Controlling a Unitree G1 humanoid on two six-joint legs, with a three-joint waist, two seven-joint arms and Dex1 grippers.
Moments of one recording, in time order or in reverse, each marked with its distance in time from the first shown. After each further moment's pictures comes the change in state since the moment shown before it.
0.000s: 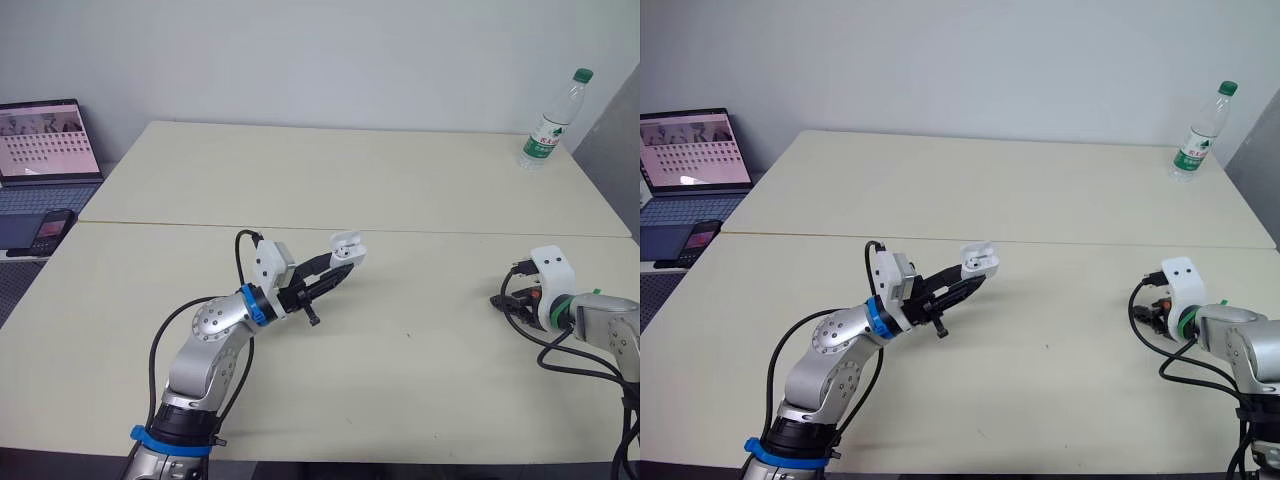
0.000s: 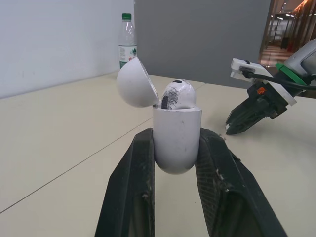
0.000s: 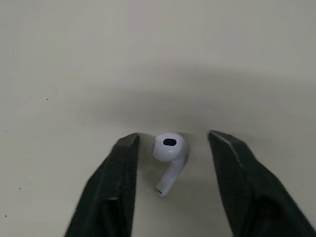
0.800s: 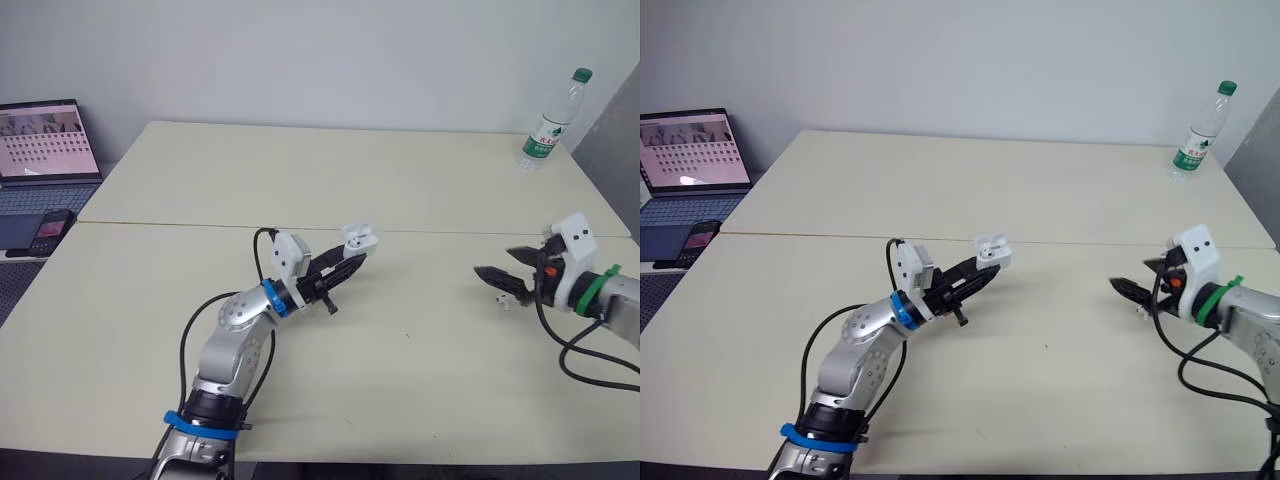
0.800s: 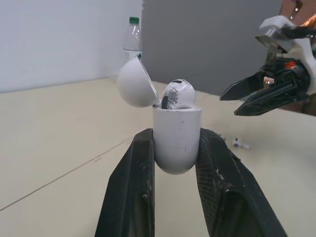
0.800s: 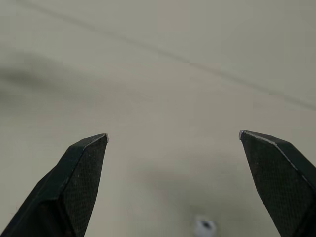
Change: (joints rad) left arm -0.047 -0.073 -0.012 0.097 0.024 -0.018 0.001; right arm 0.073 -0.179 -0.044 -0.018 0.142 -0.298 0.226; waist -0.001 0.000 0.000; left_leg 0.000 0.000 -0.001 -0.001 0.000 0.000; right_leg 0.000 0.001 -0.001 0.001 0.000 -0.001
